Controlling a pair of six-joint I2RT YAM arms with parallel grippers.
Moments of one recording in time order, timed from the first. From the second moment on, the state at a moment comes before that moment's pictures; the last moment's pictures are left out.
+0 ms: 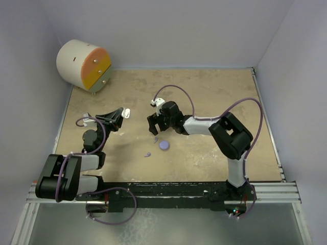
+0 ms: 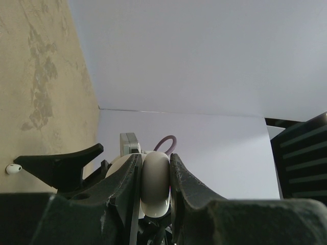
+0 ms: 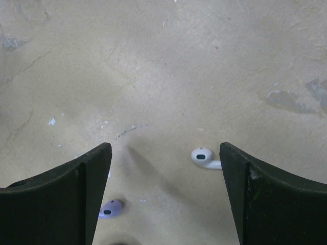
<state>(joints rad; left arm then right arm) -0.08 1.29 0.12 1.28 0.21 -1.73 0.74 1.97 1.13 0.17 -0.12 0.12</state>
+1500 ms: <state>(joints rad) -0.08 1.27 0.12 1.27 0.21 -1.74 0.75 1.93 1.11 0.08 0.13 0.08</state>
